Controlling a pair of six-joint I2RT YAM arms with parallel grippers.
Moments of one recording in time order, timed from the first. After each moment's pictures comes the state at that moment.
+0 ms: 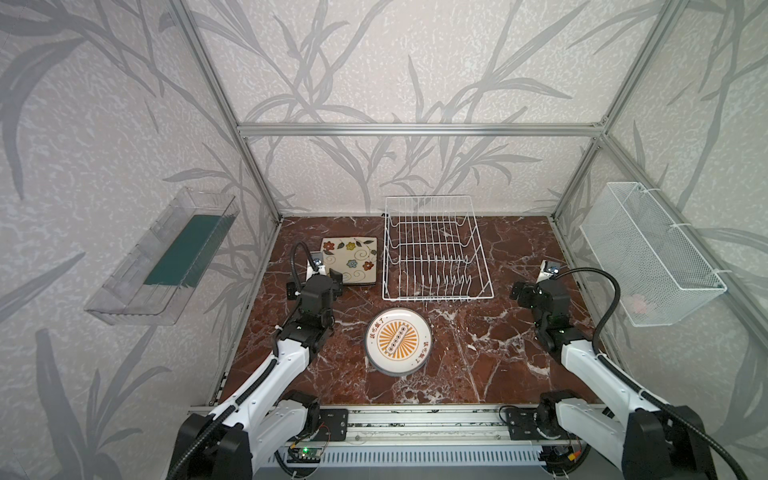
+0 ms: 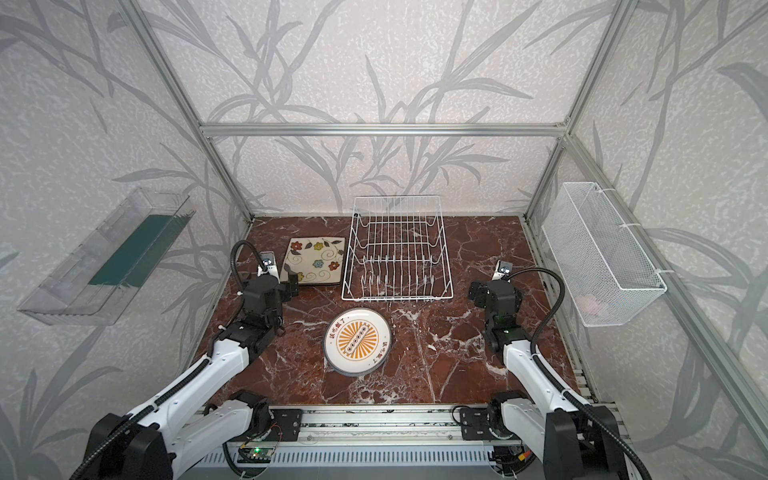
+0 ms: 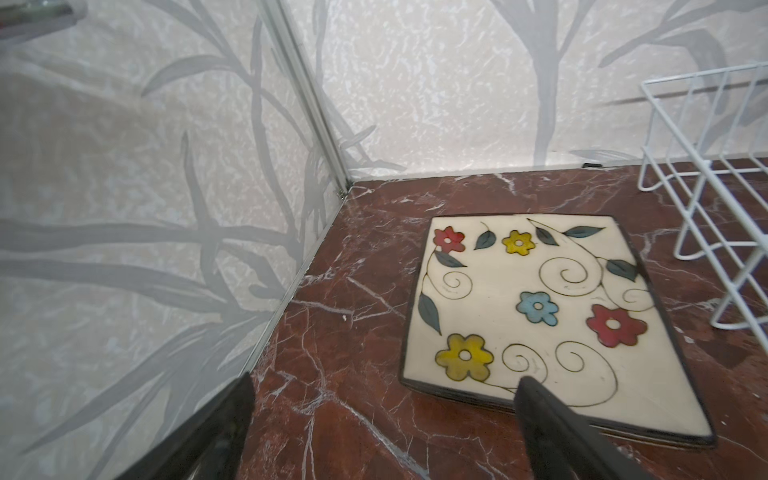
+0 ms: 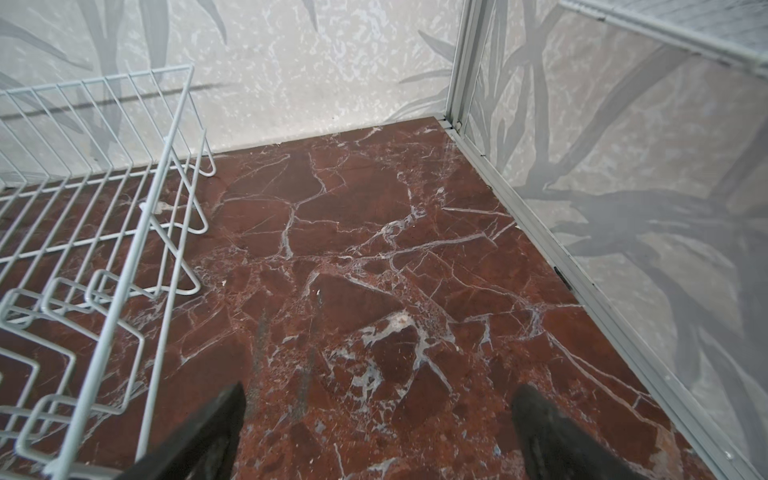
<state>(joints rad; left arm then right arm) -0.27 1.00 0.49 0.14 -0.67 0.00 0.10 1.08 0.42 0.21 0.34 0.18</state>
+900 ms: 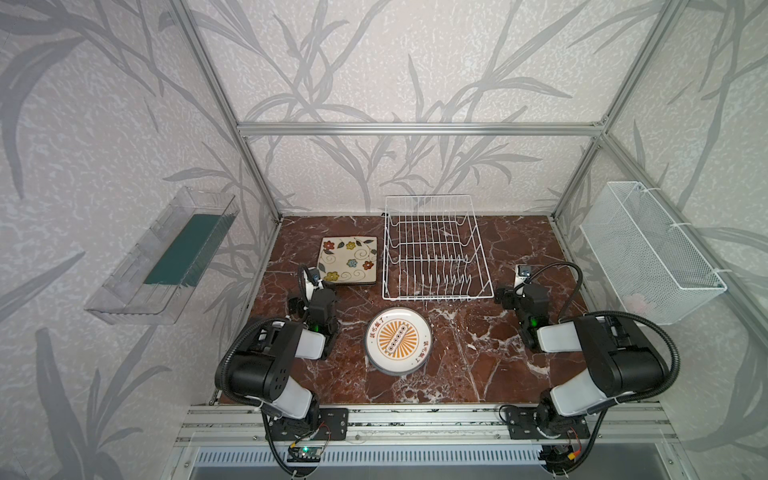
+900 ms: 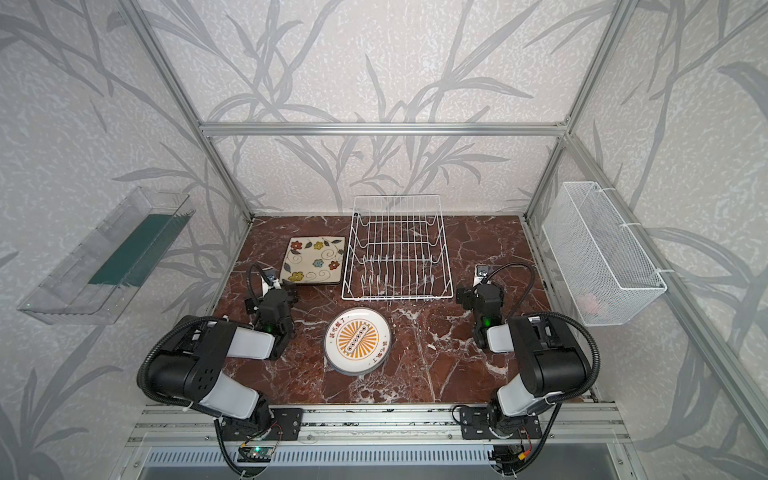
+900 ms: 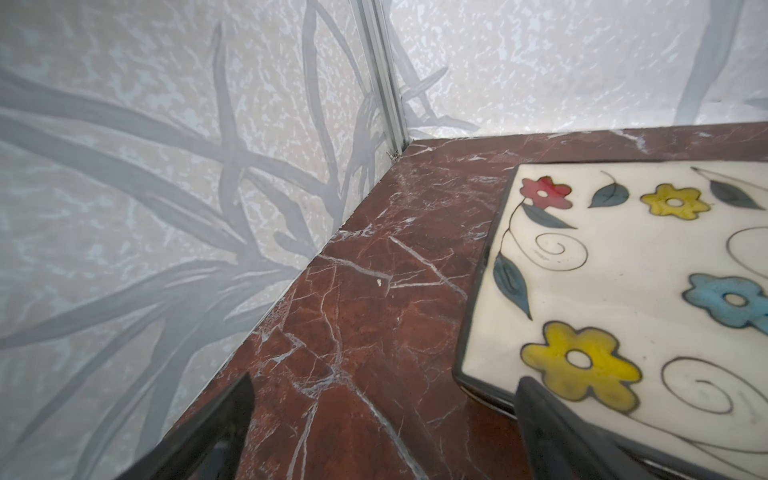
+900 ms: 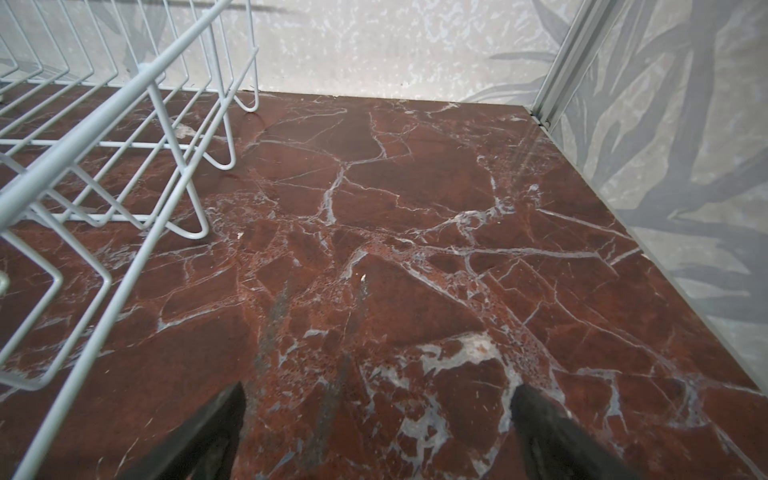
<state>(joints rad) -0.16 1.55 0.30 0.98 -0.73 0.05 0.10 1.57 0.33 0.84 0.20 0.00</state>
